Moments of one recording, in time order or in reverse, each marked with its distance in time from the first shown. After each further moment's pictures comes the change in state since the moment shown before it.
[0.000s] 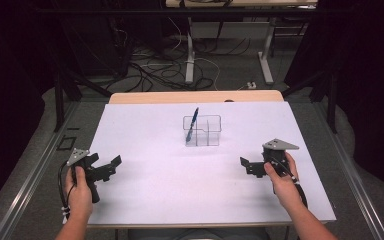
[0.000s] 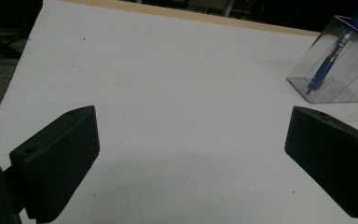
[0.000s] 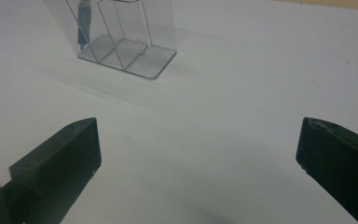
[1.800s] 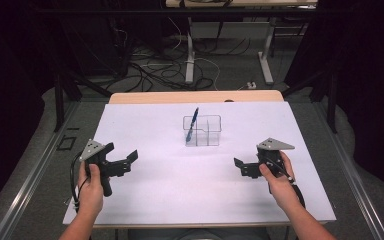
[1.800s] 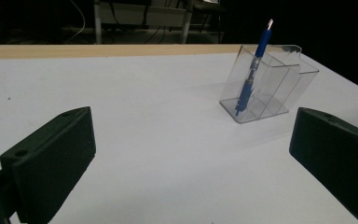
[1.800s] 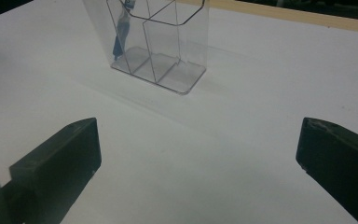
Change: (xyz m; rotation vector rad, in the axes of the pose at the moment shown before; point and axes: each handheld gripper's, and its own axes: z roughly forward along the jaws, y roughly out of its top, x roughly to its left) left arm -0.057 0.027 -0.004 -0.070 -0.127 0.121; right arm 0.021 0.012 -0.005 -0.024 0.058 -0.043
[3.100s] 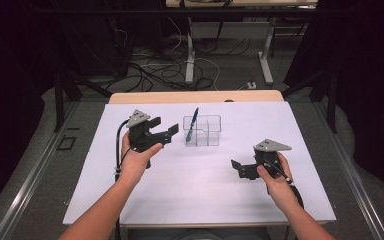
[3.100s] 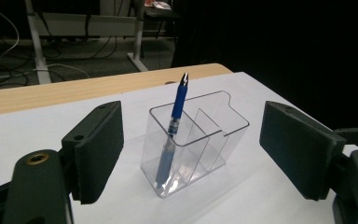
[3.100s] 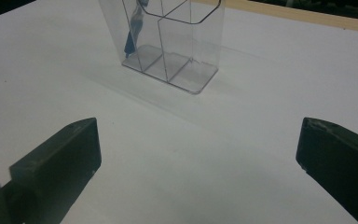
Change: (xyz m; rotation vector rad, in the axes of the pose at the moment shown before) left arm -0.073 0.069 0.081 0.006 -0.178 0.043; right arm 0.006 0.000 0.001 0.020 0.025 -0.028
